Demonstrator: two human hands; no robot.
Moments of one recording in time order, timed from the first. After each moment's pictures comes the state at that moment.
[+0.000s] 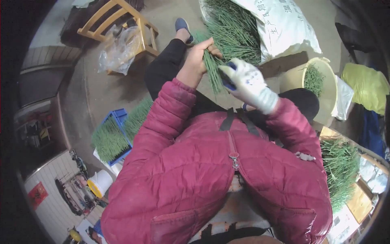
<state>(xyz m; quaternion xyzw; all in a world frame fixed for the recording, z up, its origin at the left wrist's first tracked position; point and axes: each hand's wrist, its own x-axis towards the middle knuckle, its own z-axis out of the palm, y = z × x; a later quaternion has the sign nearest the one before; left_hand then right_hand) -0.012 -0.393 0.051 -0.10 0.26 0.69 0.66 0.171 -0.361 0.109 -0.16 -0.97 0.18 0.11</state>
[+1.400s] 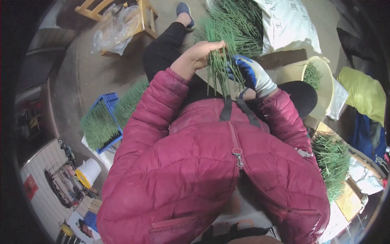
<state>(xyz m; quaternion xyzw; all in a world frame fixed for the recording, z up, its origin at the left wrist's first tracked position) -0.030 -0.427 -0.028 0.13 0.53 0.44 0.71 0.179 -0.357 0.029 -0.13 -0.78 0.60 0.10</state>
